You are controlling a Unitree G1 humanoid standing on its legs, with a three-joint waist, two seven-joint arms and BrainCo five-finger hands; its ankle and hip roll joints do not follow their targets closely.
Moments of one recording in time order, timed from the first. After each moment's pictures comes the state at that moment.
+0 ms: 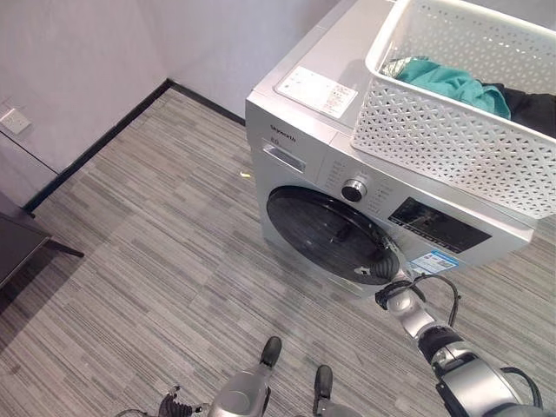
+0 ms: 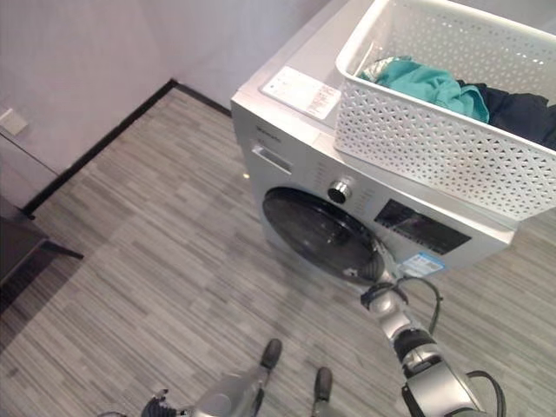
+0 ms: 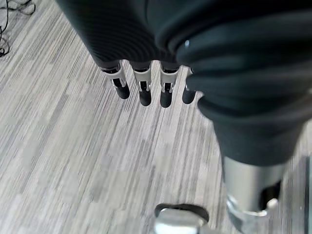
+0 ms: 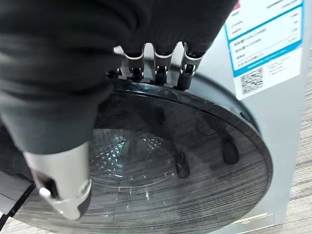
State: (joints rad) left arm 0.03 0.27 -0.24 1.20 -0.02 -0.13 0.23; right arm -0.51 -0.39 0.41 1.01 -0.17 -0.10 -0.43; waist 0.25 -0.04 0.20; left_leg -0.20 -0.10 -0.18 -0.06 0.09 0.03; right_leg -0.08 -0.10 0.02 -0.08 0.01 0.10
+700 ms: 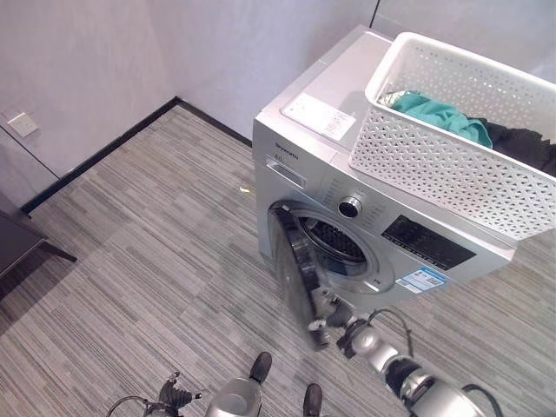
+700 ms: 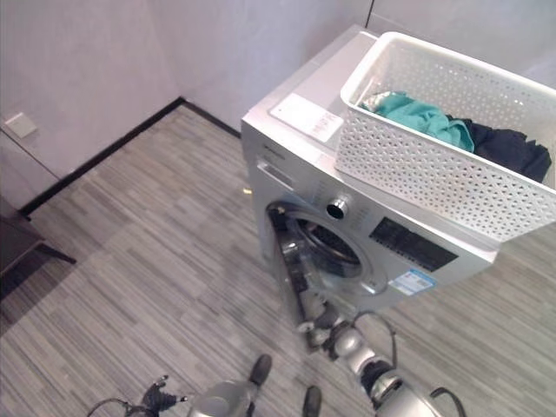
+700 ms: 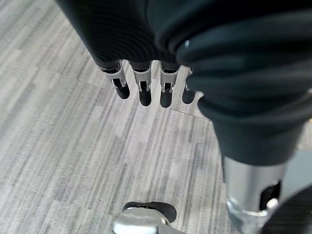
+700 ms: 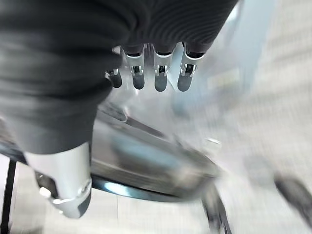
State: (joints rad) left arm 0.01 0.28 -0.22 1.17 0.02 -0.12 0.21; right arm -0.29 -0.13 0.62 1.08 -0.02 -0.11 -0.09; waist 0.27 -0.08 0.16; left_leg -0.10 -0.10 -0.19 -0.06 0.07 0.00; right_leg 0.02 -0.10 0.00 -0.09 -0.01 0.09
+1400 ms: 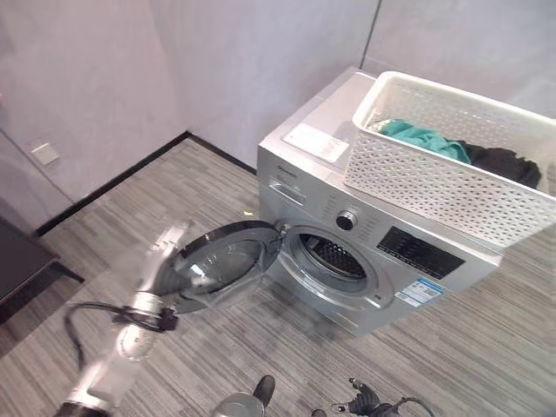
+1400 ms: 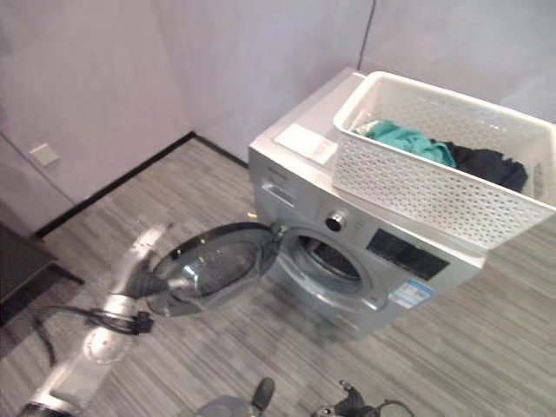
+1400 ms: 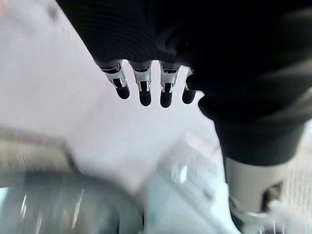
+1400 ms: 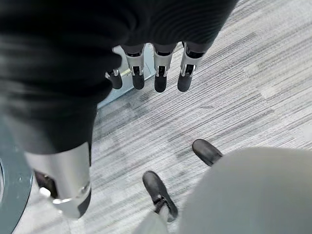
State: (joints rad) left arm 0.07 0.55 -0.24 0.19 0.31 -0.19 0.26; right arm -0.03 -0.16 0.42 1.19 -0.05 -0.11 -0.13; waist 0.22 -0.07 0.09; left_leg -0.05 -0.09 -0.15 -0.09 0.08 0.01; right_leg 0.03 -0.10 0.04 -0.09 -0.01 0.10
